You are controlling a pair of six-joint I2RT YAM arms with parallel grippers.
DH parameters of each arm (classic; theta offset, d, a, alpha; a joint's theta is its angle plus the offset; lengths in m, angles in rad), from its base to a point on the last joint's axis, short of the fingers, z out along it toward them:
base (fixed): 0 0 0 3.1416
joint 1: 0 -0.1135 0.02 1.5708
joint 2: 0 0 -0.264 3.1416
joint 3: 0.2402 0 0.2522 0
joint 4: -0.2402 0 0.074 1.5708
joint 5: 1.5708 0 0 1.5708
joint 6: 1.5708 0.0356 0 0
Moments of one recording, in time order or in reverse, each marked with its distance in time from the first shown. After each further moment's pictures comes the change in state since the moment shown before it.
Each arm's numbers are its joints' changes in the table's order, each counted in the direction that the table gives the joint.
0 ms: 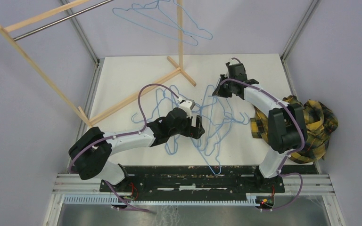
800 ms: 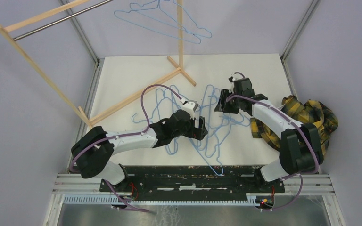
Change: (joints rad) left arm 0.052 0.027 0.026 0.014 -0.049 -0.025; right arm -0.011 -0.240 -0.258 -0.046 -0.033 -0.085
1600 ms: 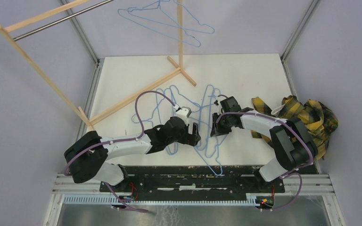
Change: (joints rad) left arm 0.015 -0.071 -0.134 -0.008 -0.048 -0.042; right arm -0.156 0.035 -0.238 0.014 -0.048 -0.066
